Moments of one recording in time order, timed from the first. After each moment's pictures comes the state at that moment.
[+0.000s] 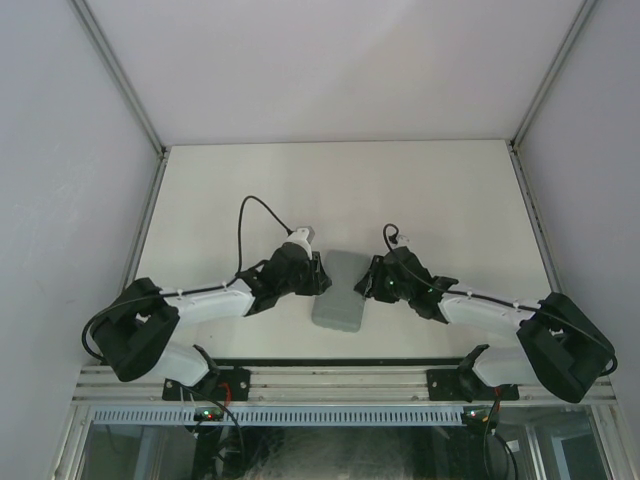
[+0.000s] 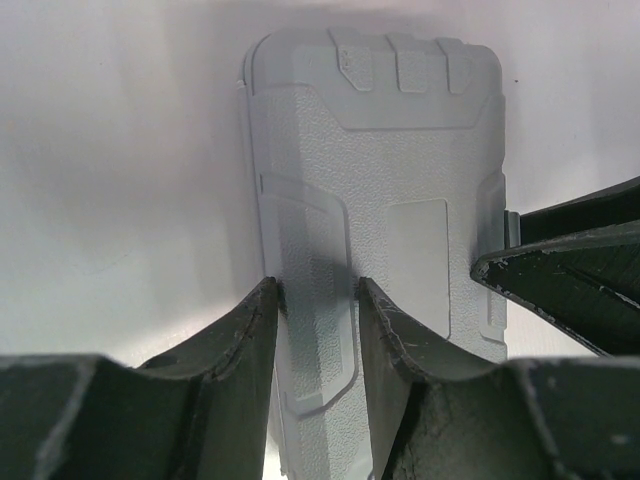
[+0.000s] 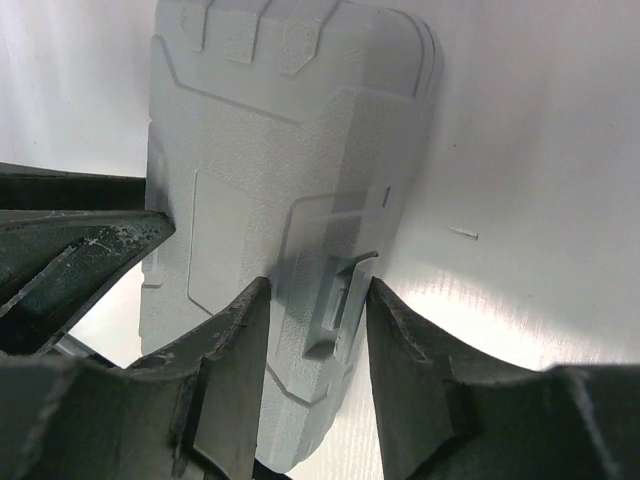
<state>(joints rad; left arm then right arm) -0.82 1.43 0.61 0.12 -0.06 -0.68 0.73 1.29 0.49 0.04 0.00 0.87</state>
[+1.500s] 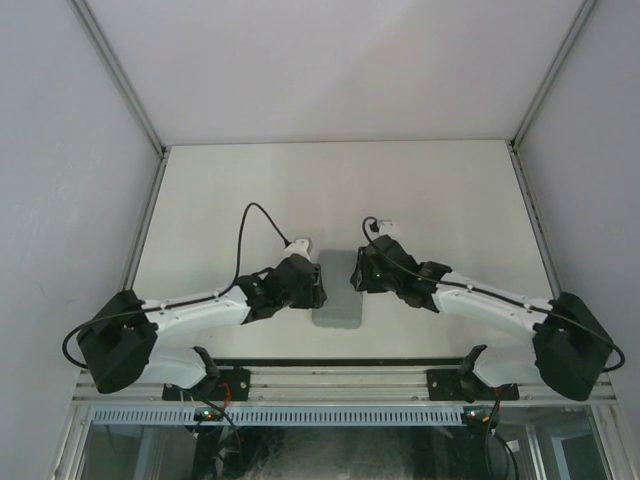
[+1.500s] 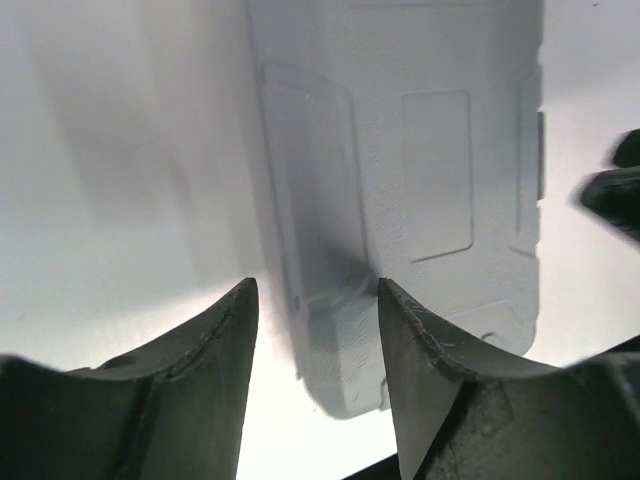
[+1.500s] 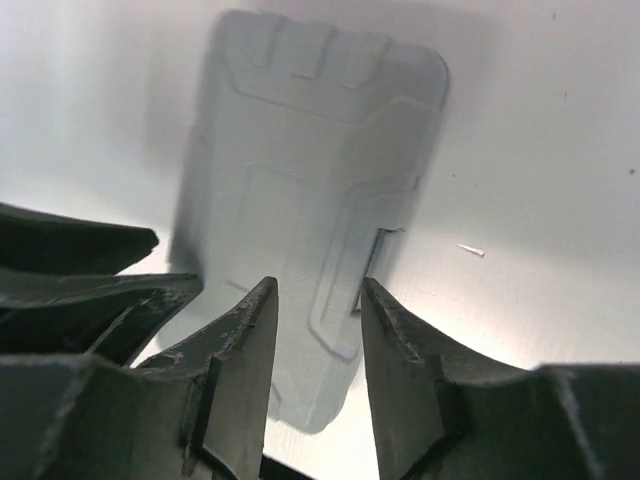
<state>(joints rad) -0.93 1.34 0.65 -0.13 -0.21 -0.78 0.85 1.33 0.74 -0.26 0.18 0.72</state>
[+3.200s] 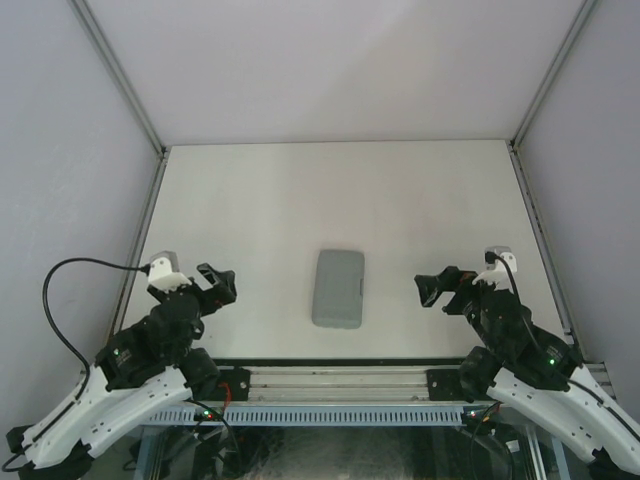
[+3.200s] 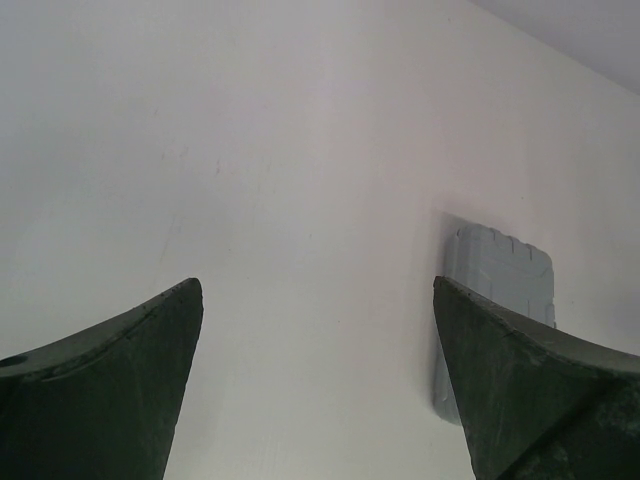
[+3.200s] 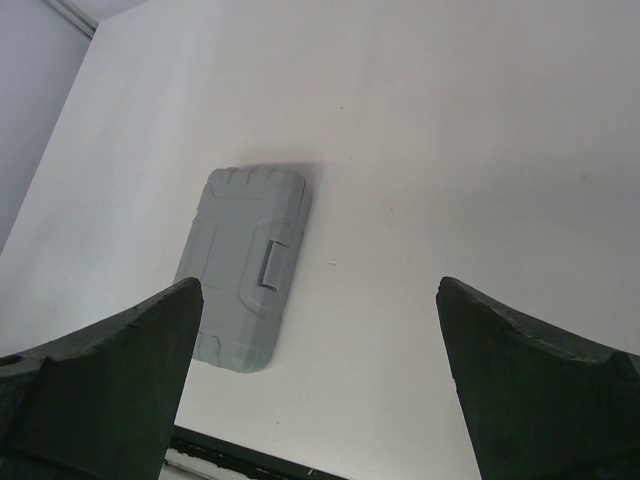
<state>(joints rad) -0.88 0.28 0.64 -0.85 -0.82 -0.80 0.82 0.23 0.57 -0.69 0.49 0.63</state>
